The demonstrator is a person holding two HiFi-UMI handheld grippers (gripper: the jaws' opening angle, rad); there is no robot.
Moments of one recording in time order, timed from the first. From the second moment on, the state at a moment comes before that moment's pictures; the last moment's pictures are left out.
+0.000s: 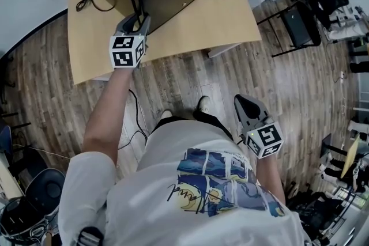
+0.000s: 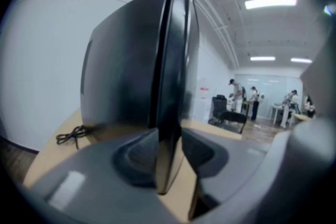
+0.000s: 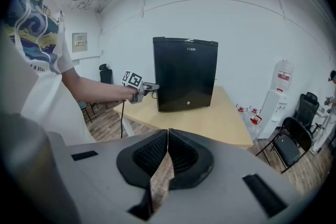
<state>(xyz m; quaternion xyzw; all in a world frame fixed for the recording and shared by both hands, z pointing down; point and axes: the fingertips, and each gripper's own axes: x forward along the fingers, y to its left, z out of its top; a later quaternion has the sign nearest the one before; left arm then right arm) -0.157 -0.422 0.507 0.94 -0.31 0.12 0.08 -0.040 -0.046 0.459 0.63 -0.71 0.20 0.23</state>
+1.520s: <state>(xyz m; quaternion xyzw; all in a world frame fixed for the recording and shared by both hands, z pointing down) -0.160 -0.416 0.503 0.92 -0.38 0.11 0.07 0.019 0.011 0.468 0.61 -0.73 0.22 0.23</state>
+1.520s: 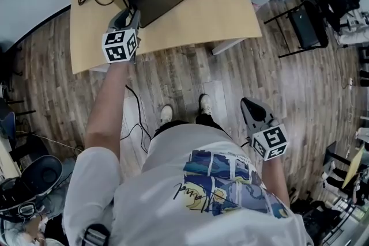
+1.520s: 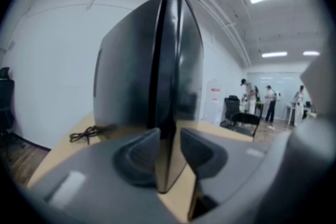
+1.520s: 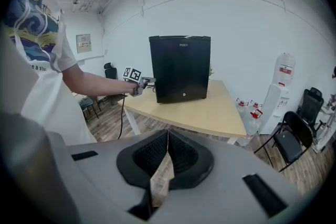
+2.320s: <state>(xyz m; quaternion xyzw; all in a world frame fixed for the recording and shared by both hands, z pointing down) -0.155 -0.424 0.494 0.94 -0.33 0.10 0.05 0.005 -0.018 0.468 0.61 -0.73 0.22 0.22</state>
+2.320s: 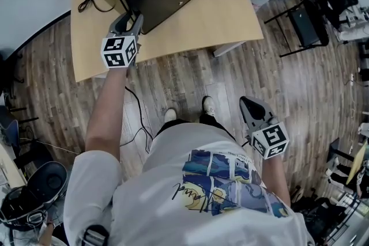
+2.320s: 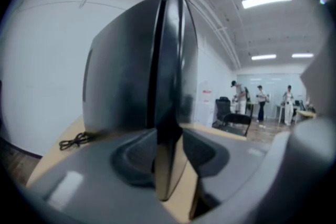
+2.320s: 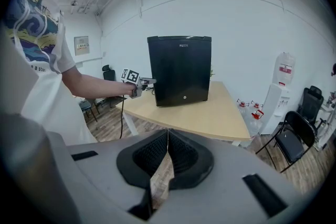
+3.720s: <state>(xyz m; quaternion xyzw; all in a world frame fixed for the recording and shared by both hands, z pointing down) -0.121 -0.344 0.491 0.92 -0.38 0.13 0.05 0.050 0.012 0.466 0.59 -0.75 0.21 0.21</state>
